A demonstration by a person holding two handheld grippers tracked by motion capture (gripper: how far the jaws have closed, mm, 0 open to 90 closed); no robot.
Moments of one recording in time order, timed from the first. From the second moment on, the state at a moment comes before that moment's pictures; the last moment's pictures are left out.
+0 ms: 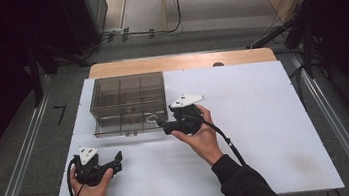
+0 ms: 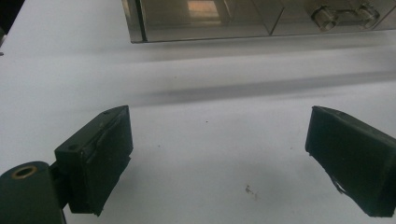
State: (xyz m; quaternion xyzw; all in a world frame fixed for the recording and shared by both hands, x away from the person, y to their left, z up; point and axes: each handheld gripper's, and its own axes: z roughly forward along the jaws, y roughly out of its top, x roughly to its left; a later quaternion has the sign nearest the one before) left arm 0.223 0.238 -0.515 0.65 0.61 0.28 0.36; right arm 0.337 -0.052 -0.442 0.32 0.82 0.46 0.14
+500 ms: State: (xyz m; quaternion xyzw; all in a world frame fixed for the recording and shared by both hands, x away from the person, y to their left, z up) left arm 0.222 0.238 -0.515 0.65 0.61 0.28 0.36; right arm 0.318 -0.089 -0.447 0.34 0.81 0.44 0.17
